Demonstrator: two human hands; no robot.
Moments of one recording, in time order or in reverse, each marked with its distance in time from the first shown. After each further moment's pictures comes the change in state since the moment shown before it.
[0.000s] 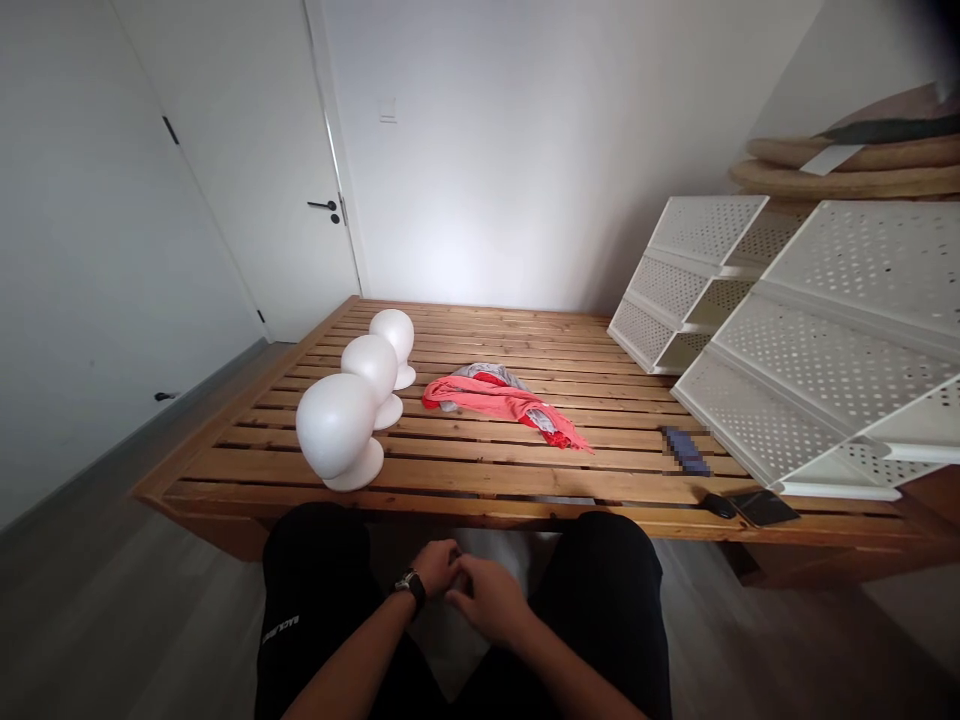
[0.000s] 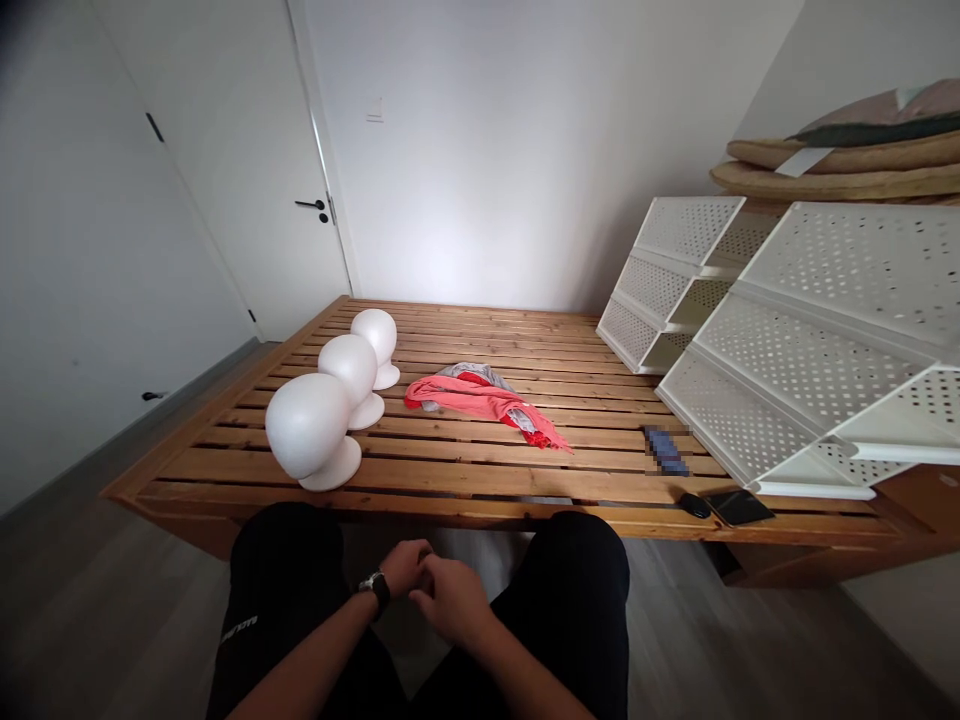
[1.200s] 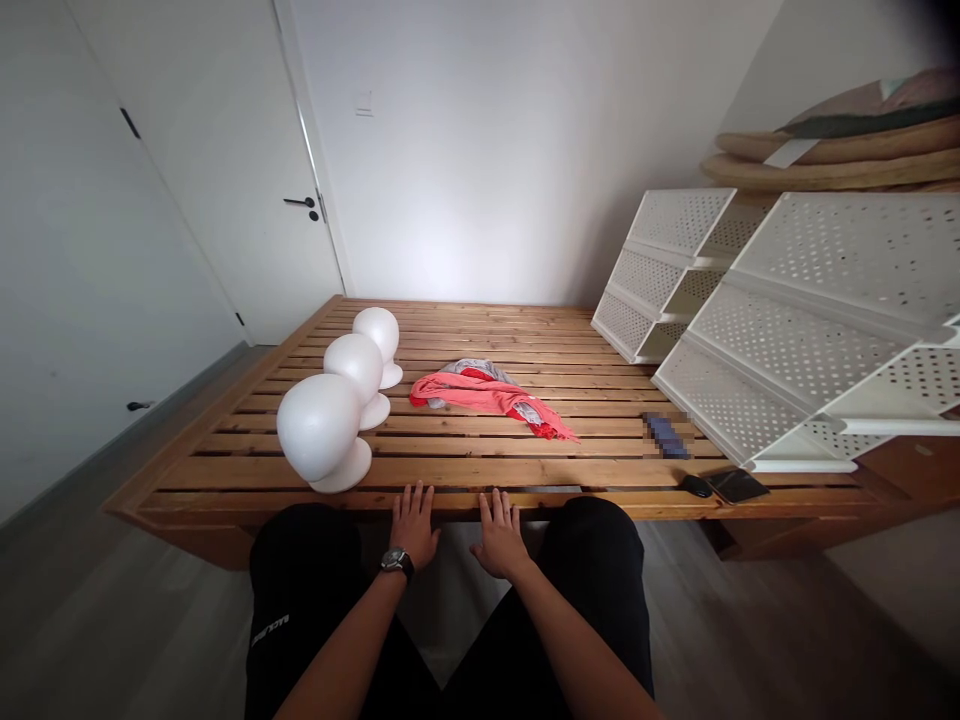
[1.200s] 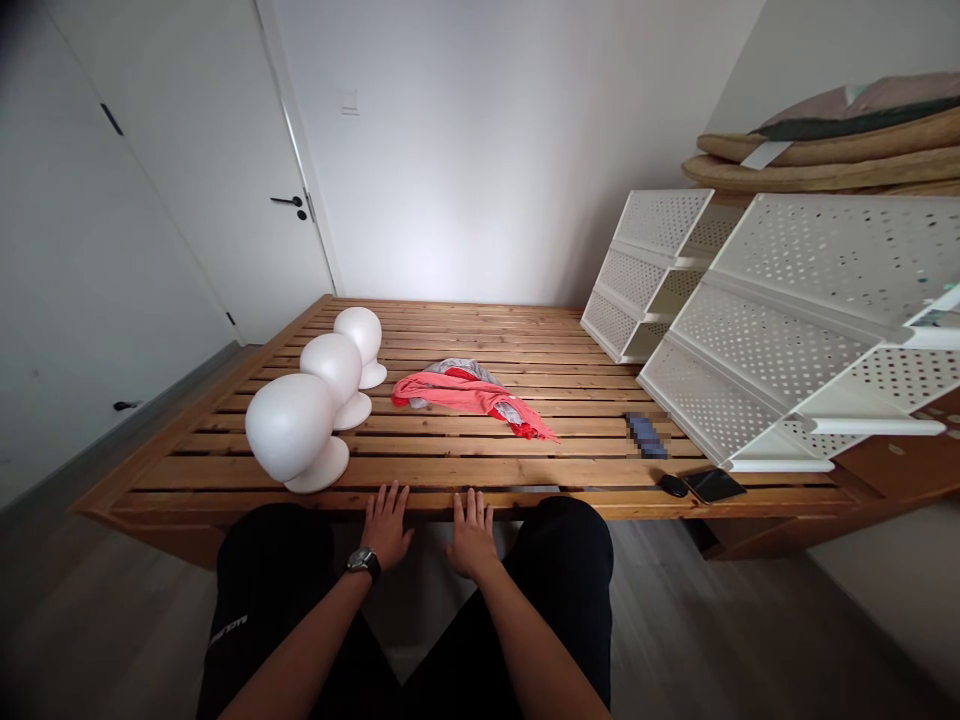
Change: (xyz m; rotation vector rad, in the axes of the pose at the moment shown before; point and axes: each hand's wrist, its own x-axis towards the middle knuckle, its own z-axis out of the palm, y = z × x) left_hand 0.037 -0.032 -0.002 0.514 0.519 0.080; right_hand 0.062 0.091 -0.006 -0.561 0.060 0.233
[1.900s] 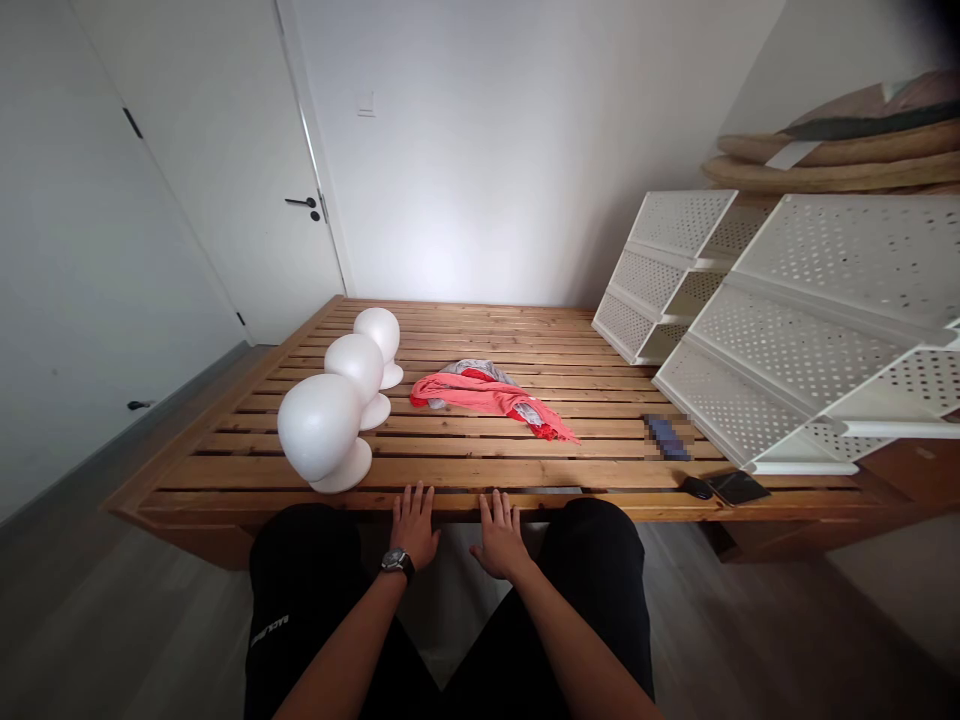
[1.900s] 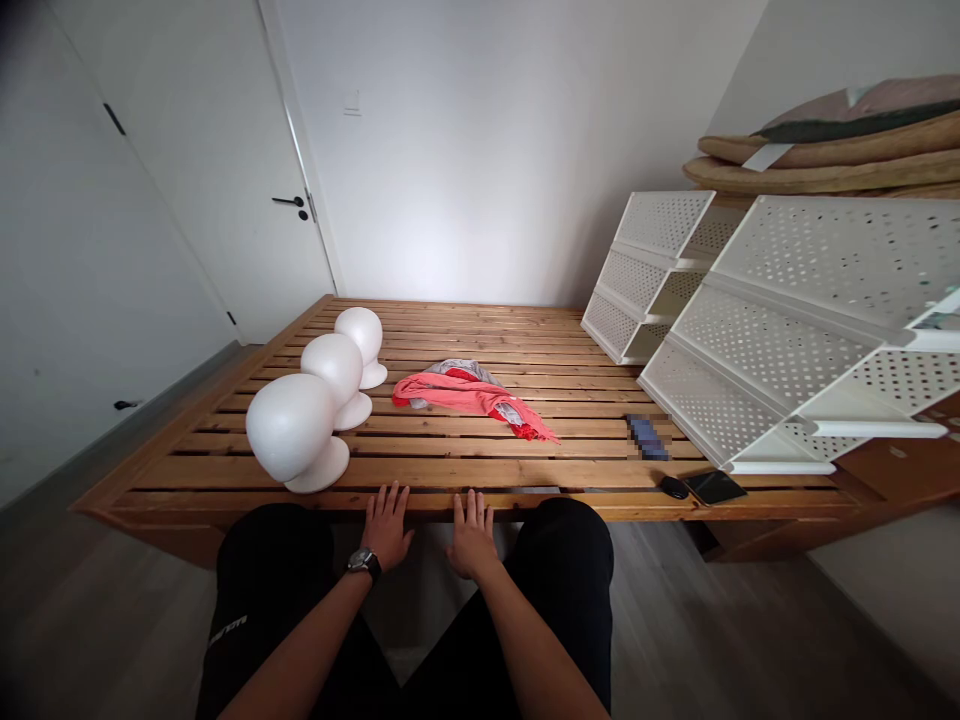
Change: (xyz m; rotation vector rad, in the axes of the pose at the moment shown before) left_hand 0.000 0.002 -0.002 0.002 0.000 -0.003; right_hand -0.001 -0.003 -0.004 -0.002 -0.013 0.019
